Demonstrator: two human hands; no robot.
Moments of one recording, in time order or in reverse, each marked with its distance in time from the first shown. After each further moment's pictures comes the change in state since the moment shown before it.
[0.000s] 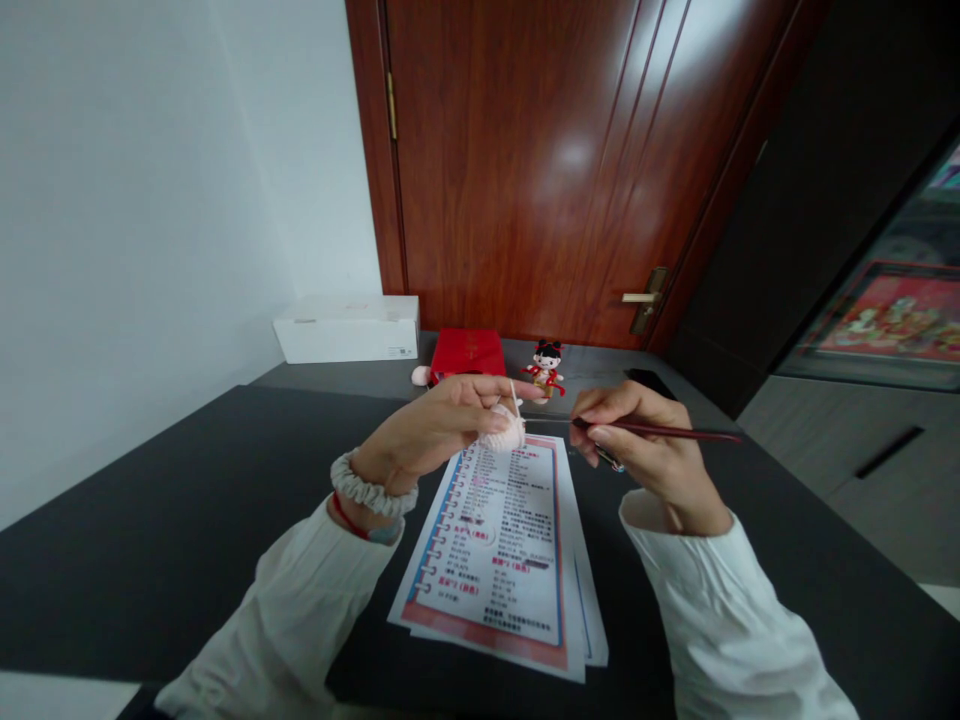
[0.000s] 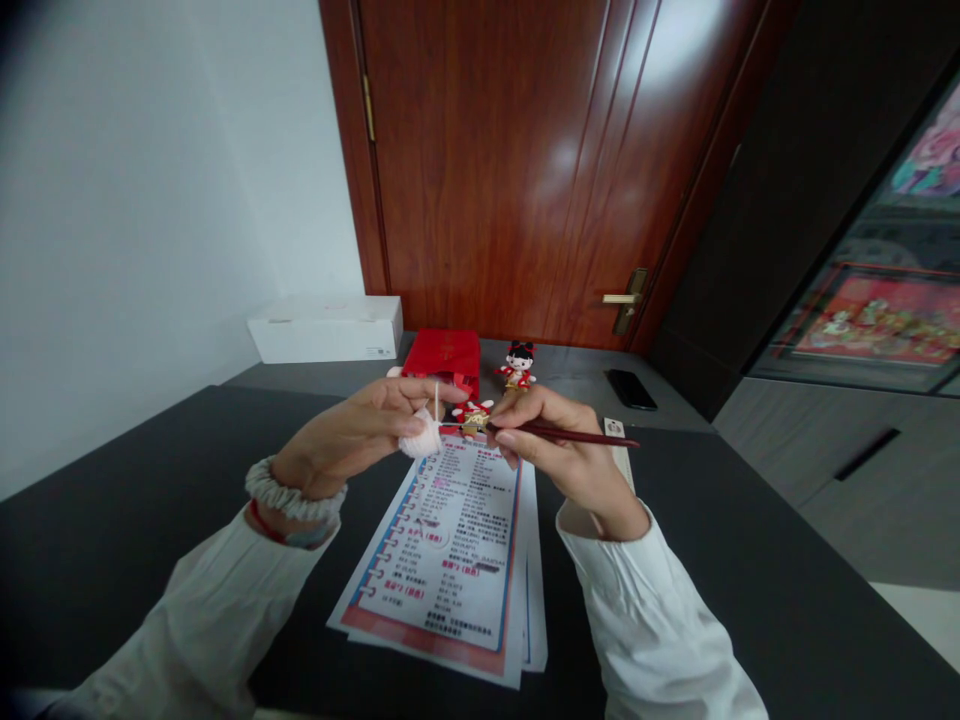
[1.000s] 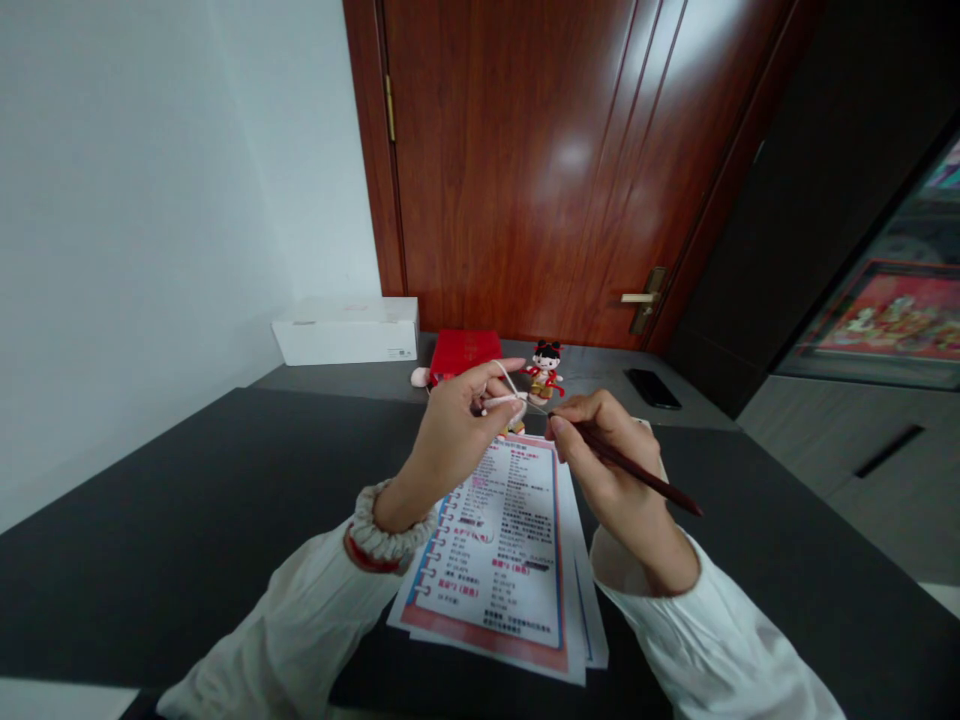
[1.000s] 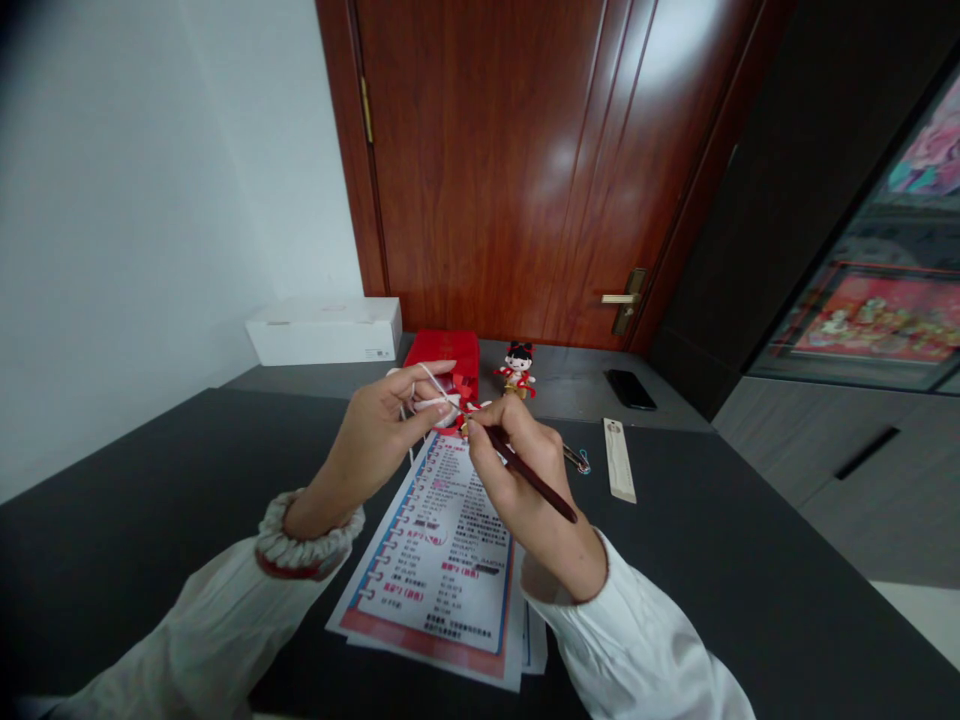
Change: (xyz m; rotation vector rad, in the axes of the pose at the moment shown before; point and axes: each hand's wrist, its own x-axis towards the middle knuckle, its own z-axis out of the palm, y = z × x) left_hand 0.013 0.005 0.030 0.676 0.549 0.330; right_hand 0.006 -0.011 0.040 -0.625 0.270 -0.051
